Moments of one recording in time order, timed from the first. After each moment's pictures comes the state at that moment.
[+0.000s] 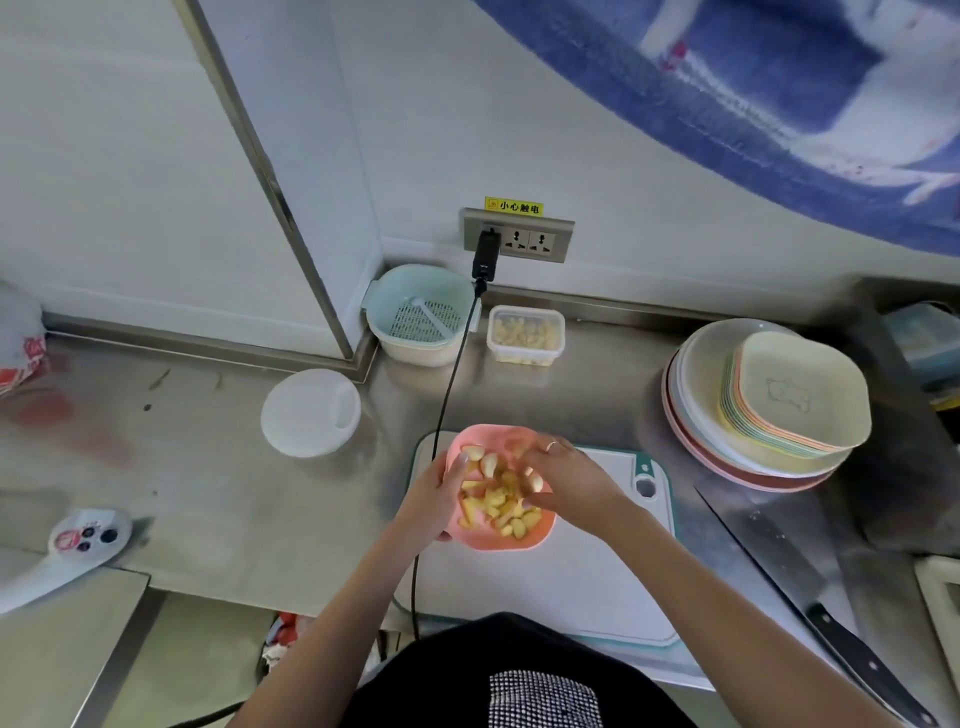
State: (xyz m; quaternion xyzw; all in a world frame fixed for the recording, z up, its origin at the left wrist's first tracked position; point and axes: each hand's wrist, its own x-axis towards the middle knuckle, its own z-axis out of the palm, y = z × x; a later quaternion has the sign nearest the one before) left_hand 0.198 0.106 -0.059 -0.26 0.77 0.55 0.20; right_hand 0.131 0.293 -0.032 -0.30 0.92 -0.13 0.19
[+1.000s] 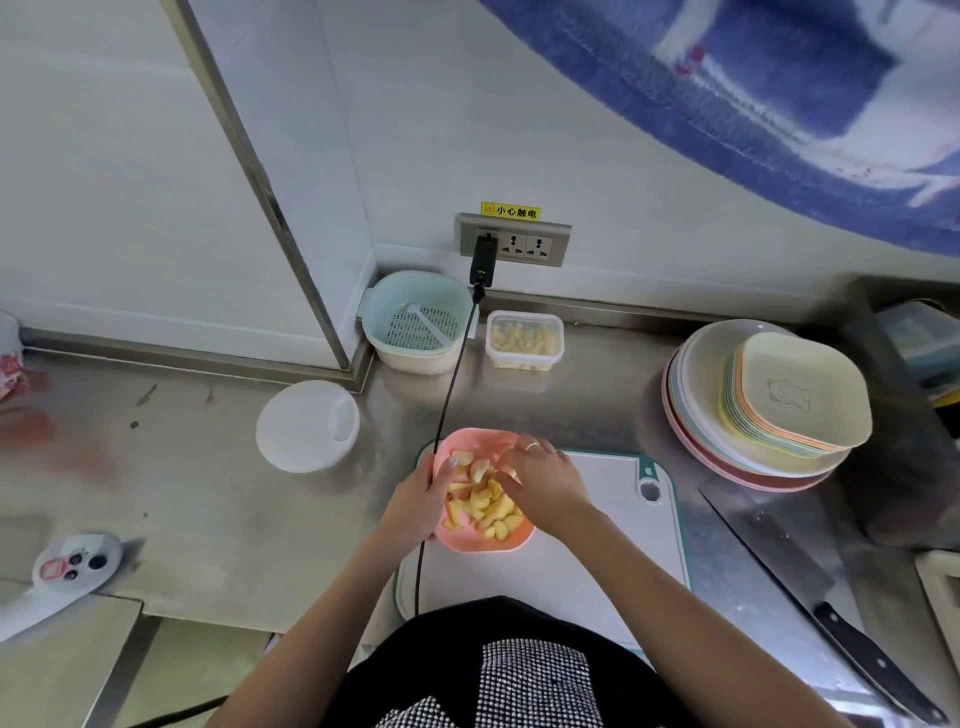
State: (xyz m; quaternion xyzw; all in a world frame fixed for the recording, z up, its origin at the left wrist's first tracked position) left_hand 0.186 0.073 -0.095 -0.21 0.82 0.51 0.18; right_hand 0.135 0.247 -0.042 -0.21 0.96 -0.08 0.18
